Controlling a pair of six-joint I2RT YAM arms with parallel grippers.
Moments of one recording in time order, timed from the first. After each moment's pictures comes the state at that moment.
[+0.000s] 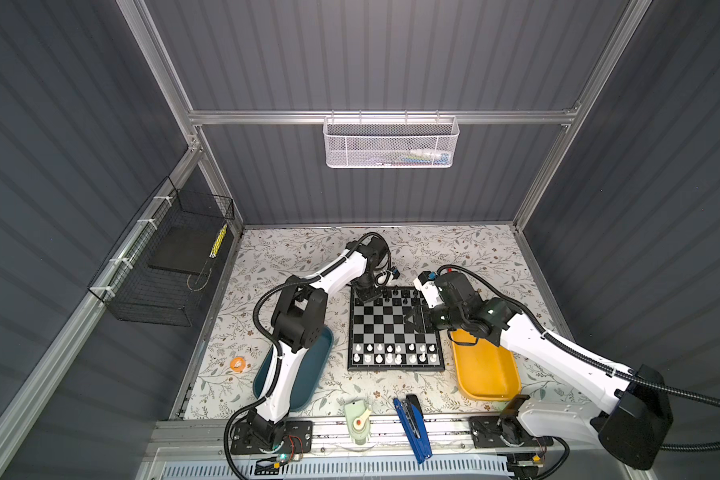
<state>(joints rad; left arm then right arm) -0.62 2.24 1.90 -1.11 0.02 0.57 0.69 1.23 0.94 -0.55 -0.24 0.47</state>
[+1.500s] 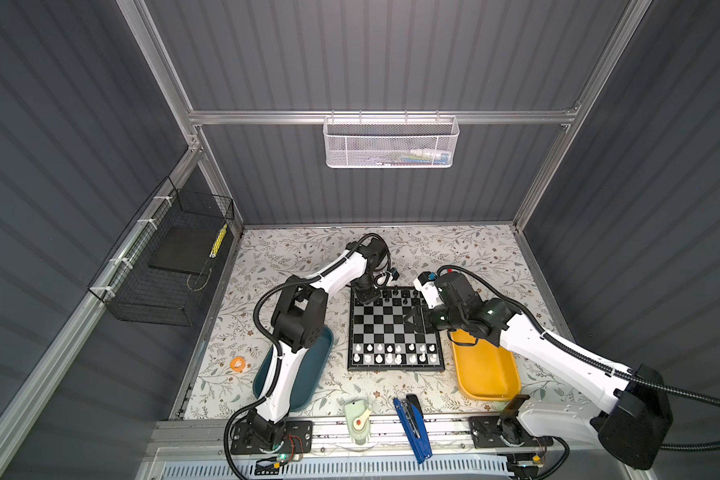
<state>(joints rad) -0.62 2.24 1.89 -1.11 0.02 0.57 0.69 1.23 0.93 -0.54 -0.24 0.47</state>
